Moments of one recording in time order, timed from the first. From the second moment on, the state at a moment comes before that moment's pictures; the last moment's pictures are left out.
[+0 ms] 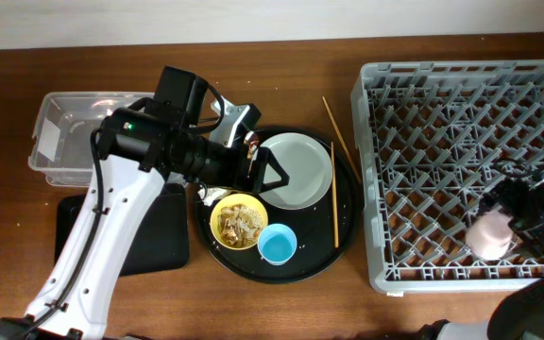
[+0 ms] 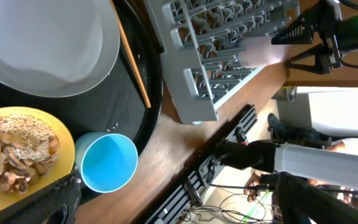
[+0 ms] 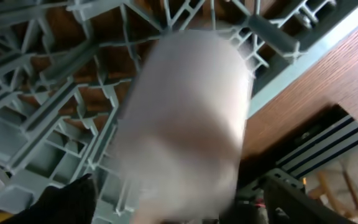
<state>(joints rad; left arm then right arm) -0.33 1.57 1.63 -1.27 0.72 -0.11 -0.61 1.61 1.39 -1.50 -0.08 0.32</state>
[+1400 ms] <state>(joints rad) -0.29 1.30 1.25 -0.42 1.33 -0.41 0.03 1.14 1.46 -1.35 -1.35 -0.45</state>
